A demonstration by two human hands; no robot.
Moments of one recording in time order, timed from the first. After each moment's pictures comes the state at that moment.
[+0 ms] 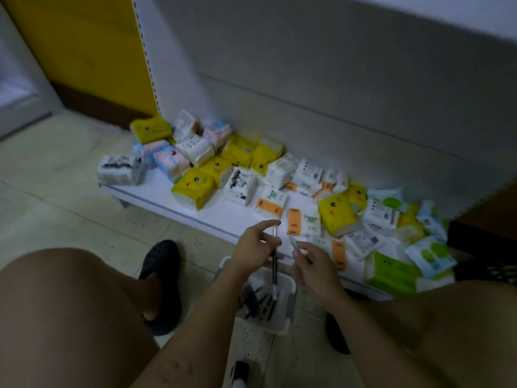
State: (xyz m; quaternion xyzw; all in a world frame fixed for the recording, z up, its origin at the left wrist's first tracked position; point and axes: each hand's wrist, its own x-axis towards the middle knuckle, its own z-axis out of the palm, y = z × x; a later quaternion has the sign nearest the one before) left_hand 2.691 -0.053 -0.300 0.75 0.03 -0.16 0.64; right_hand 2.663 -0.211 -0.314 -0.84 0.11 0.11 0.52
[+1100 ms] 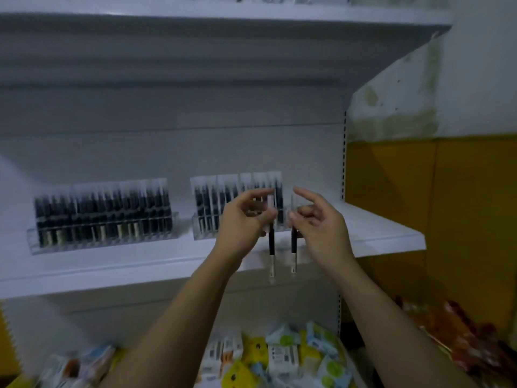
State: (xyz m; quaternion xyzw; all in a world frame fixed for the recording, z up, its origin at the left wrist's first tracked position) left_hand 2.691 -0.277 0.104 0.66 -0.35 0.07 0.66; right_hand 2.623 -0.412 0.081 -0.72 -0.04 -0.43 0.54
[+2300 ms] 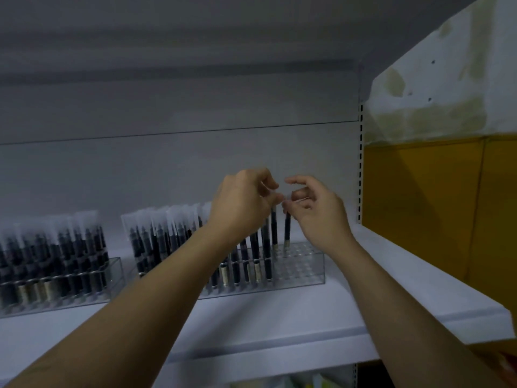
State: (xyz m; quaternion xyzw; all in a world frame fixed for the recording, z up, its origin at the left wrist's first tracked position) left_hand 2.823 -0.397 0.180 0.82 -0.37 0.29 0.33; right_hand 2.784 -0.541 0.134 -0.78 -0.04 -0.42 0.46
